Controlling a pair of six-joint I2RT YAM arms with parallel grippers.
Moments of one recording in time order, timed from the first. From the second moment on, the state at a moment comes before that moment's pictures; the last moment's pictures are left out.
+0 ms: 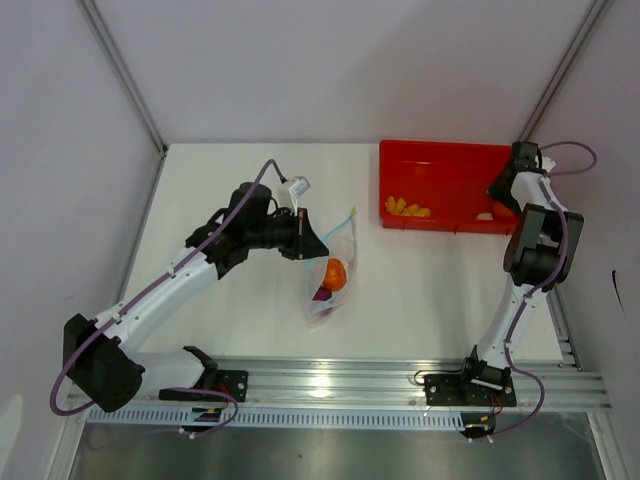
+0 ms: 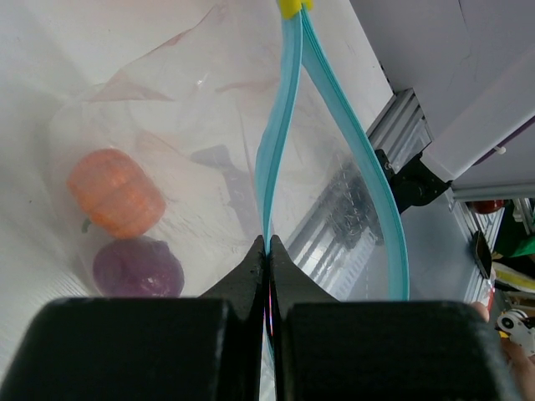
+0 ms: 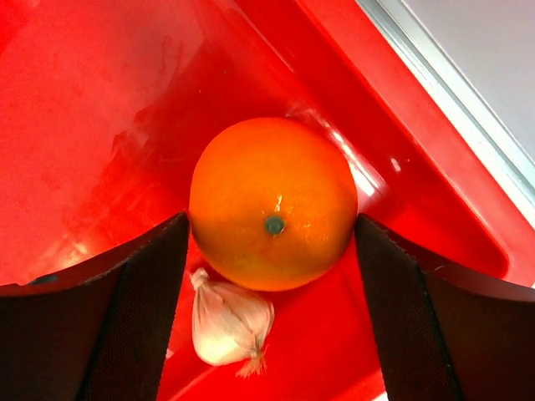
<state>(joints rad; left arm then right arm) -0.59 1.23 1.06 -0.38 0.54 -0.48 -0.26 2.13 1.69 -0.50 0.34 0.43</state>
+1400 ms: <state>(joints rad) -0.59 1.26 1.08 -0.43 0.48 -0.51 0.74 1.25 1.36 -0.46 0.20 0.35</state>
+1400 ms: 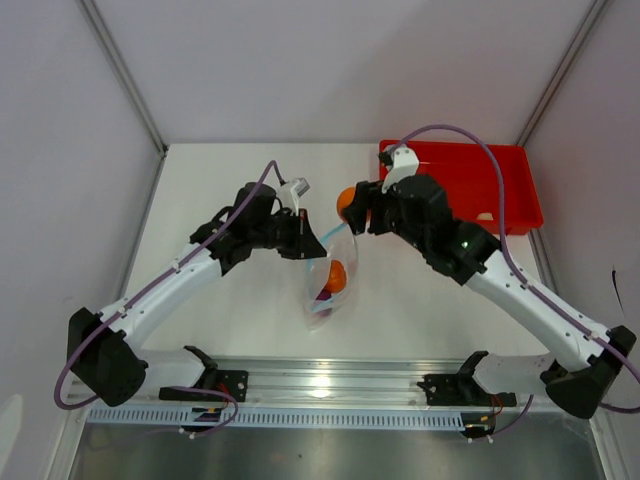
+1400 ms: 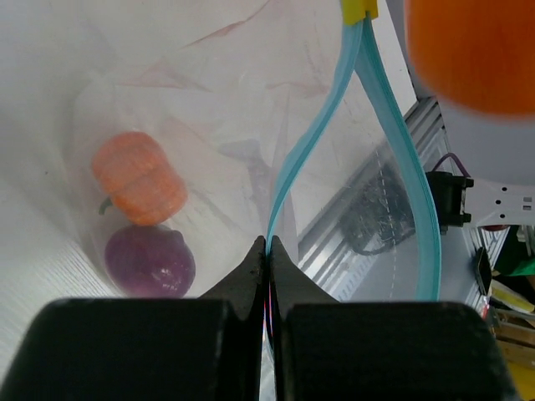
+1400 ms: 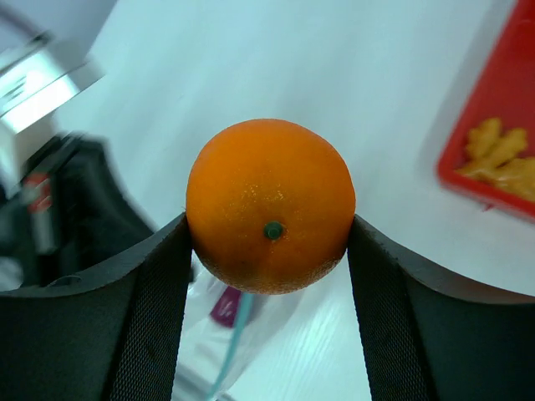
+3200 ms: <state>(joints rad) -0.59 1.28 1.12 -0.49 0.44 -0.50 1.10 1.08 1.09 -0.54 0.41 0.53</state>
